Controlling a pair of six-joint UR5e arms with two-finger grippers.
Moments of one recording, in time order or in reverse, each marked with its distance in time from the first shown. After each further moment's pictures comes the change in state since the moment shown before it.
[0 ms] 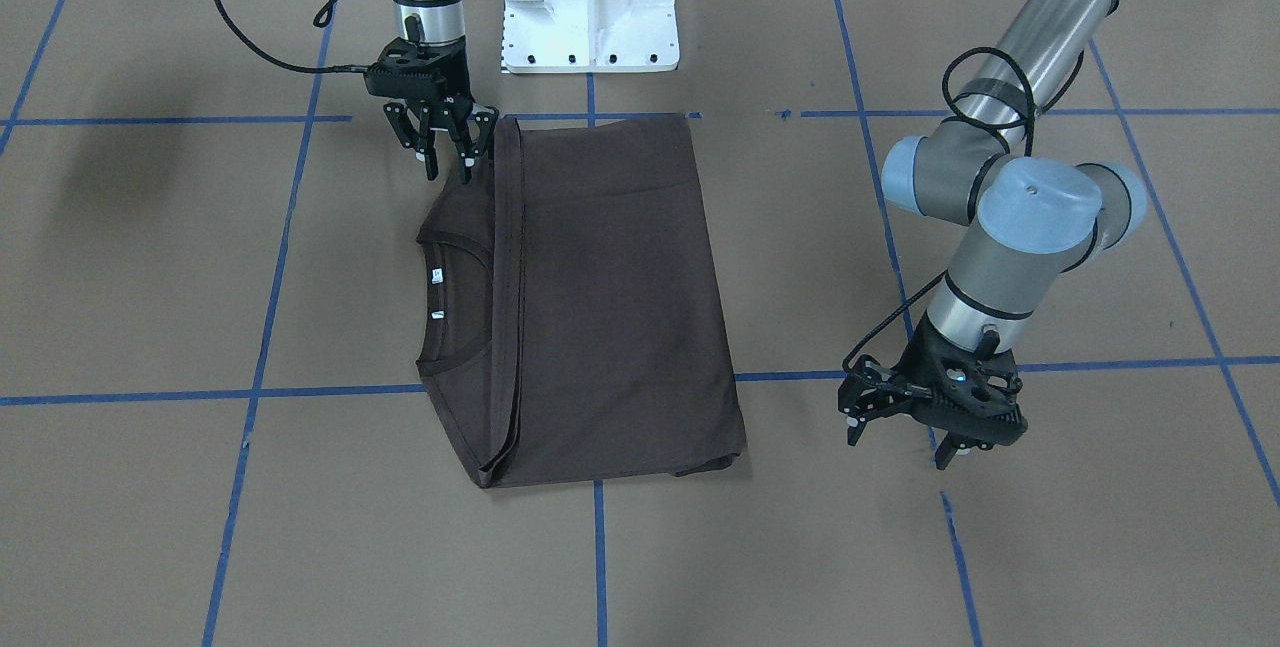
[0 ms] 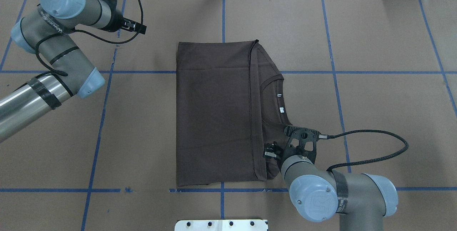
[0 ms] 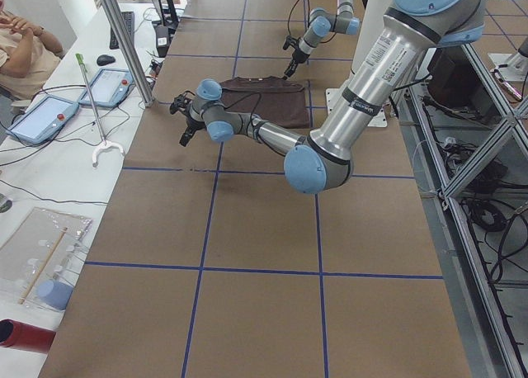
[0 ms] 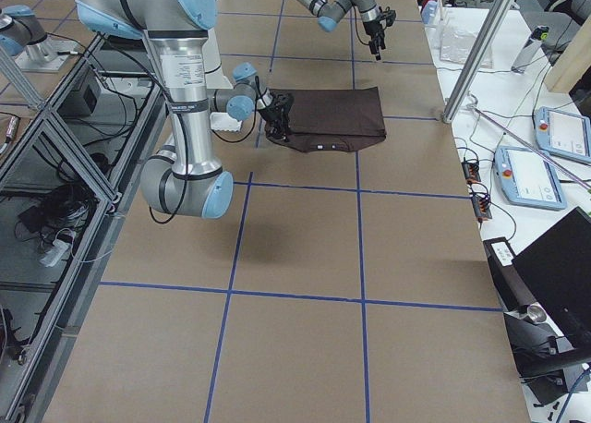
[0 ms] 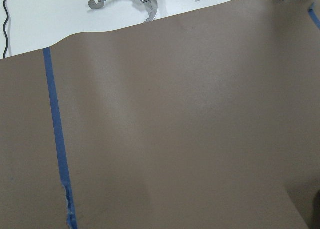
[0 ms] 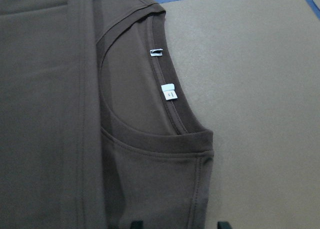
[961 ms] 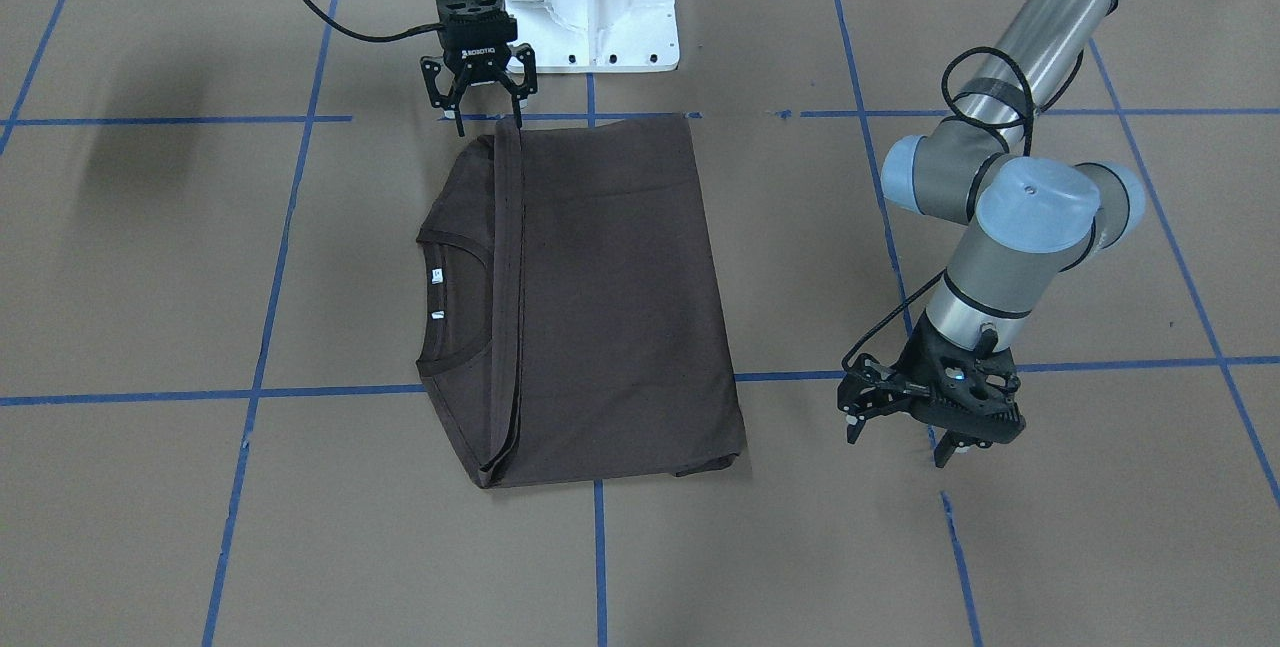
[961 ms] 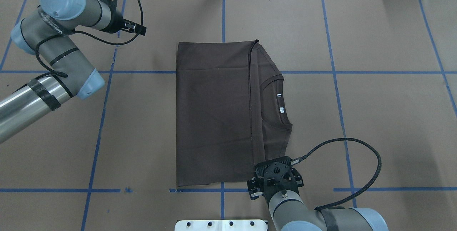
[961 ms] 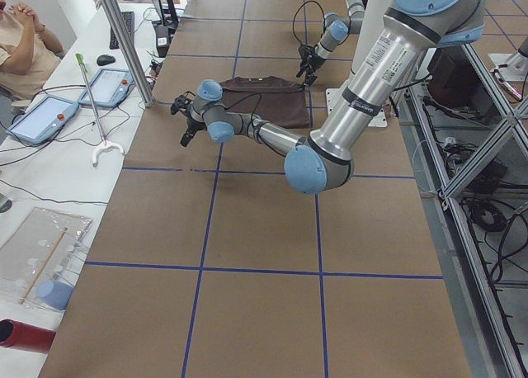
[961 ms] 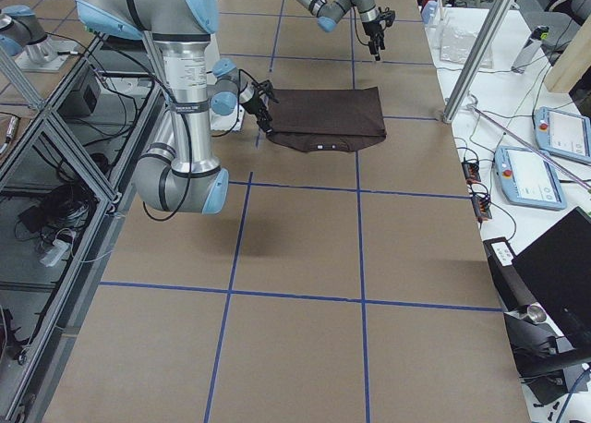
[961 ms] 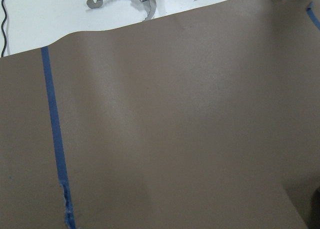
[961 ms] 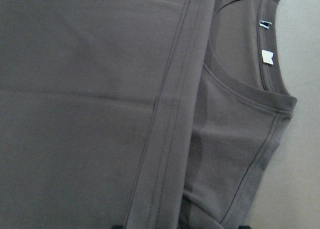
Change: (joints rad) left arm 0.003 0.006 -0.002 0.000 0.000 -0.001; right arm -0.167 0.020 0.012 0.010 -0.126 -0.317
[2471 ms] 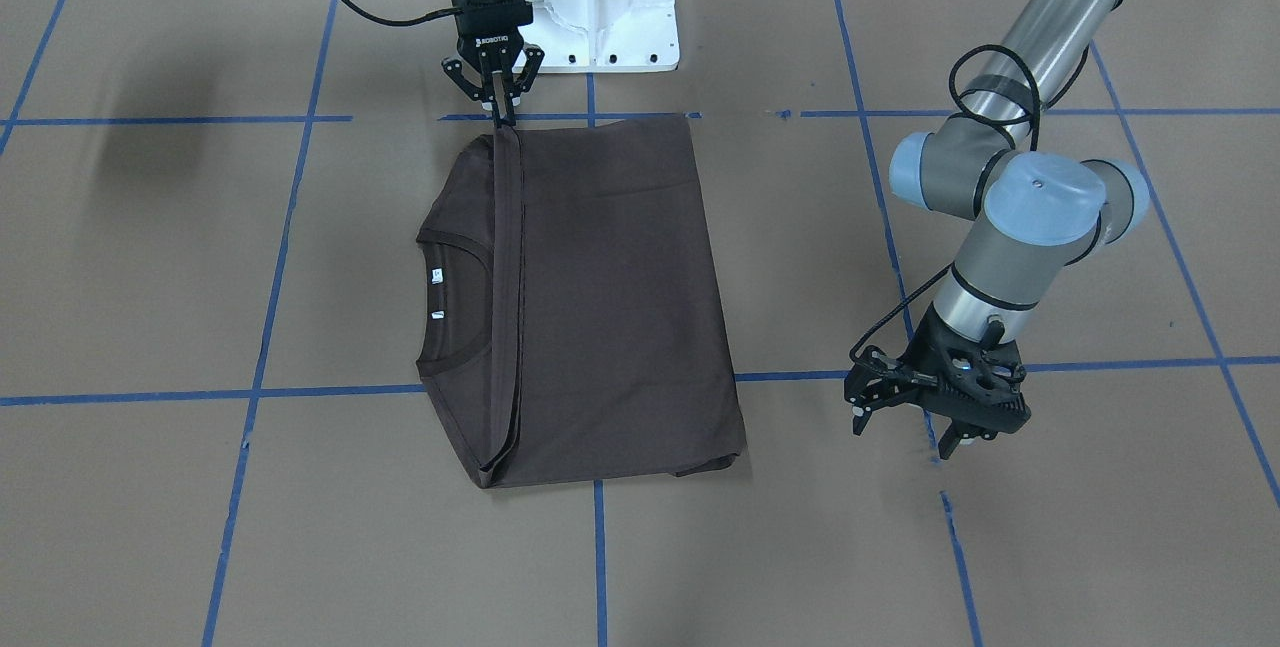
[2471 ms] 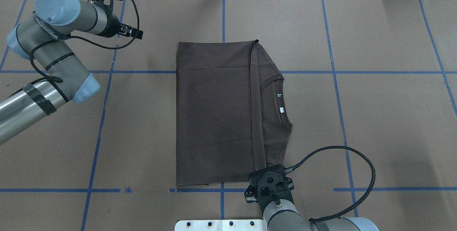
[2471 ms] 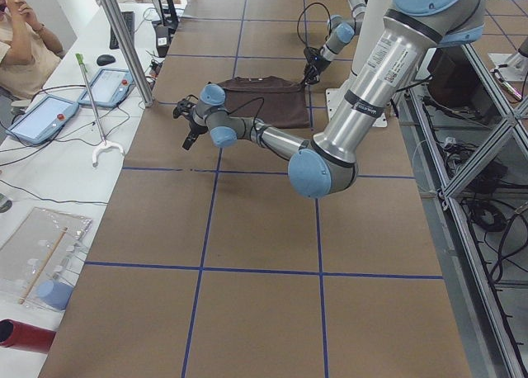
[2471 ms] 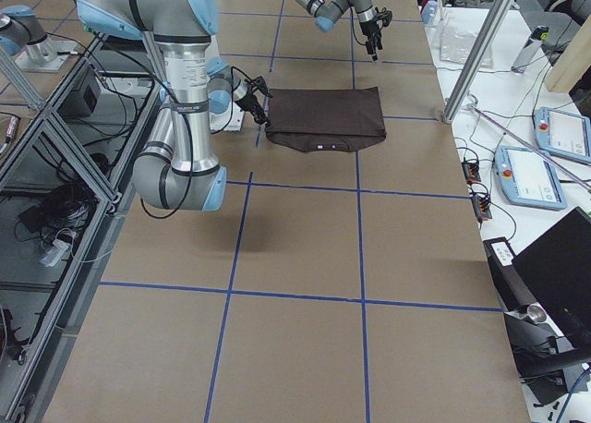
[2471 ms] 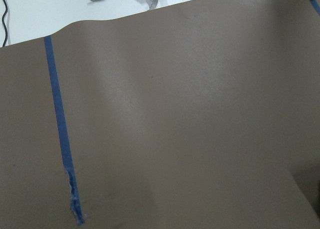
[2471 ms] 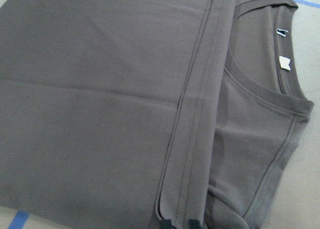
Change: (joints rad) left arm 0.005 0.033 -0.019 -0.028 0.000 -0.001; right arm -0.030 0.021 -0.010 -0.005 -0.062 -0.010
